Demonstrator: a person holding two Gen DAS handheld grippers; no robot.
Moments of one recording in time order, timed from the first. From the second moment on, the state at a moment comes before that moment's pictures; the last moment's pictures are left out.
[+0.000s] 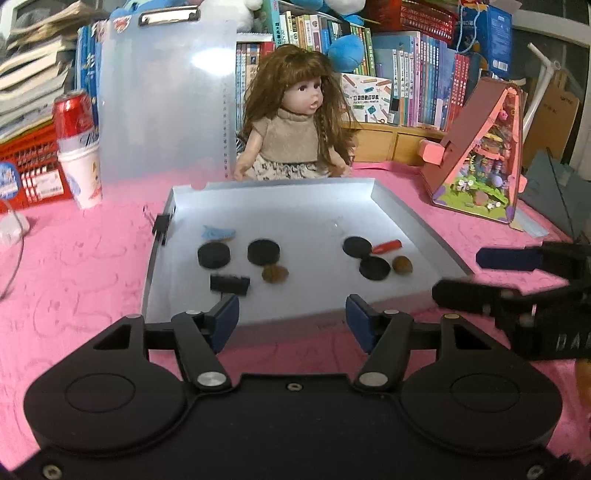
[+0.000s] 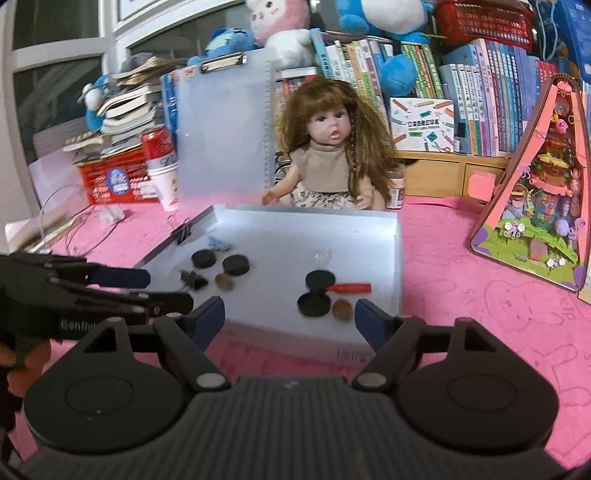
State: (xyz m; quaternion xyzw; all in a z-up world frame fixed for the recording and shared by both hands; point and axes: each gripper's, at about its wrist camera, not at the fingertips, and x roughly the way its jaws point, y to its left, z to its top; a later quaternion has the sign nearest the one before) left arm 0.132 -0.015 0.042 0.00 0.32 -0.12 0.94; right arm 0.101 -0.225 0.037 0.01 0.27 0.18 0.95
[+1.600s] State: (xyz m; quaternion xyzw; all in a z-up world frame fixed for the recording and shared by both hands) left arm 0.021 -0.028 0.004 0.05 0.35 -0.18 0.92; right arm 0.028 -0.202 -0.013 -0.12 0.27 0.19 0.93
